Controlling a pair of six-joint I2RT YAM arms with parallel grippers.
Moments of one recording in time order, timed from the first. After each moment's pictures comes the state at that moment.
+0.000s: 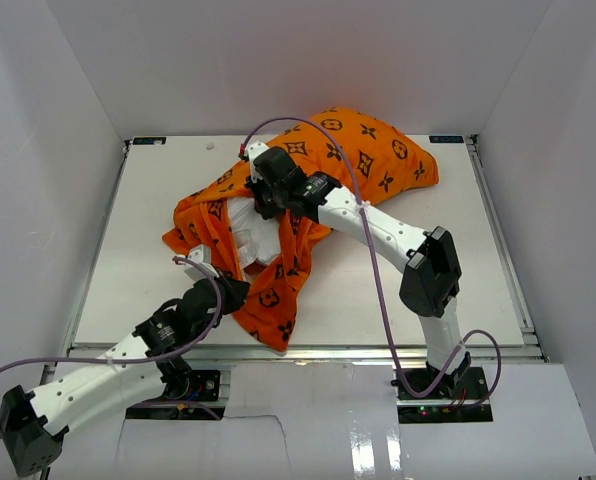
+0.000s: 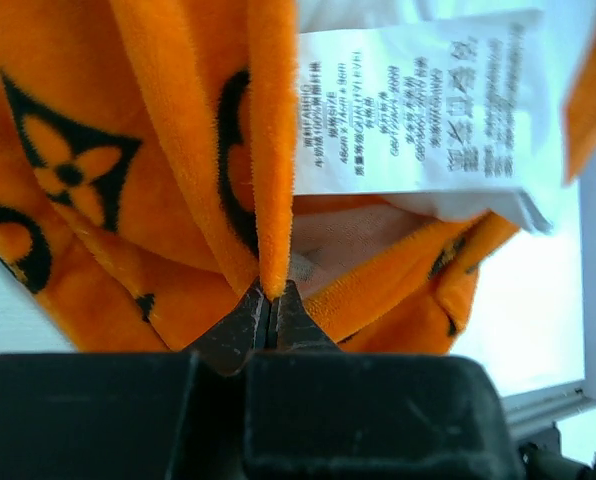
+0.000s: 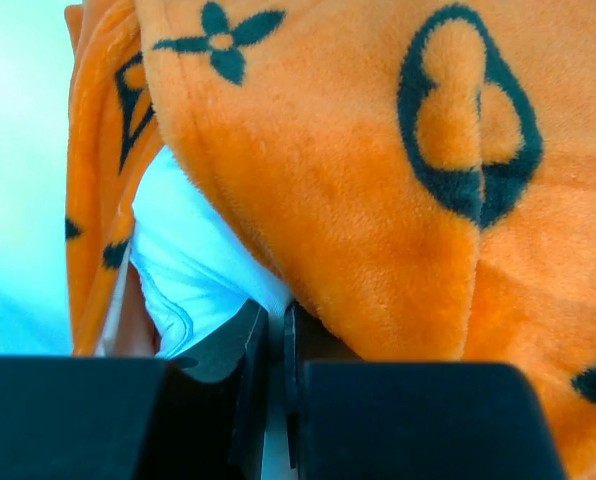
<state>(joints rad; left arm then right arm) -0.87 0.59 0.37 -0.29 -0.45 -0.98 0.90 2.02 1.93 -0.56 0.07 0.15</state>
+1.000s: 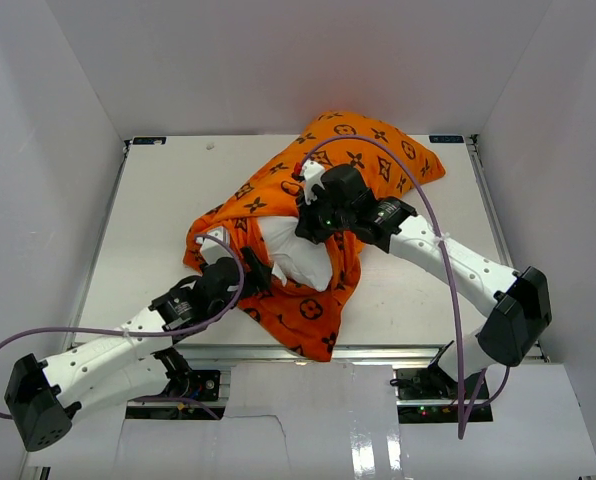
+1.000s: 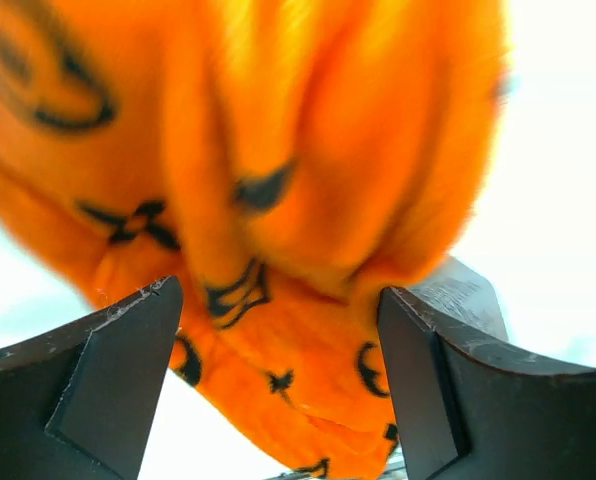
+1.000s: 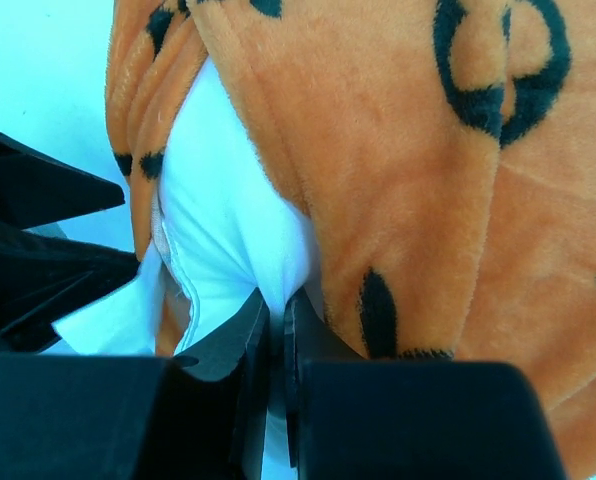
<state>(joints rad) -0.88 0.85 0.56 -0.34 -0.50 -0.94 0.81 1.51 1.38 -0.49 -0.18 0.10</state>
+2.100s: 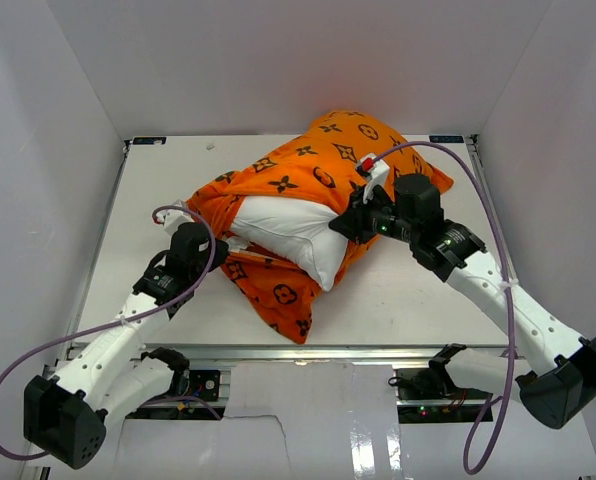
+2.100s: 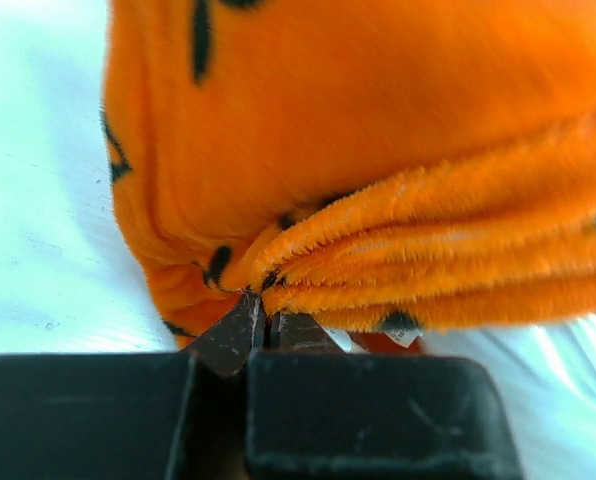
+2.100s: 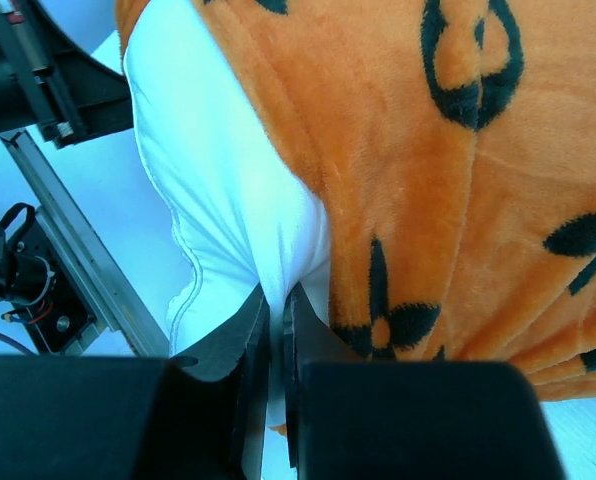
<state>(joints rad) -0.46 0.90 0.68 -0.34 -0.36 -0.88 0.63 1.14 1.11 -0.34 -0.32 0.18</state>
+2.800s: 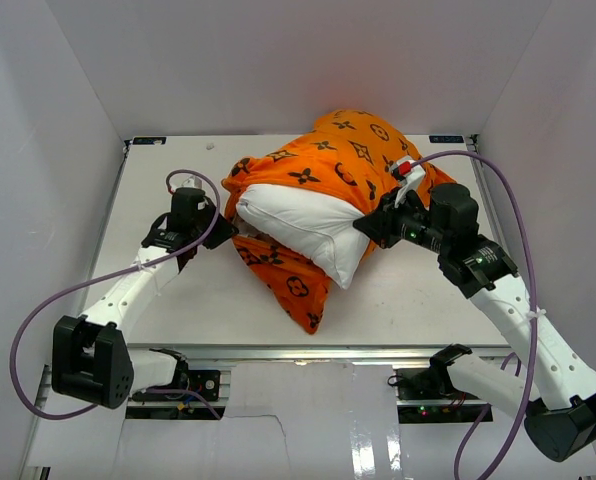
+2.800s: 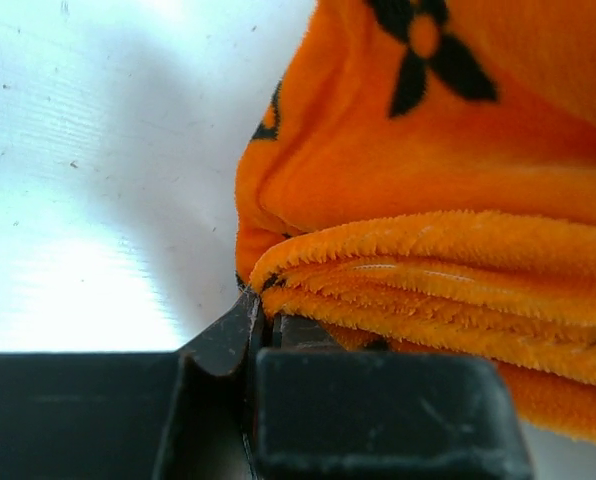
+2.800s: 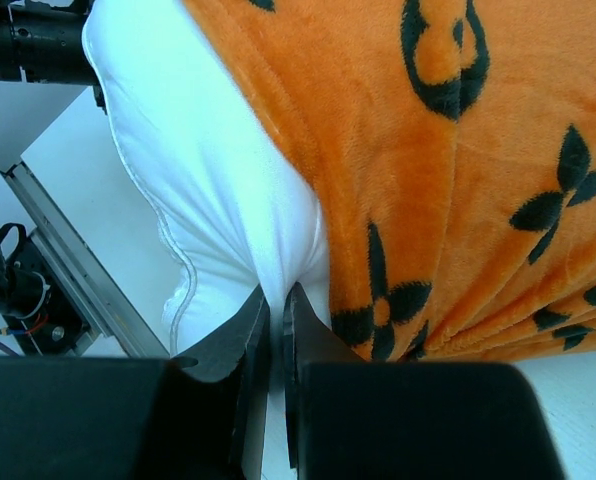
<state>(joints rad) -0.26 1.24 0.89 -0.32 0.04 -0.75 0.49 0.95 1.04 -0.38 -0.38 0.18</state>
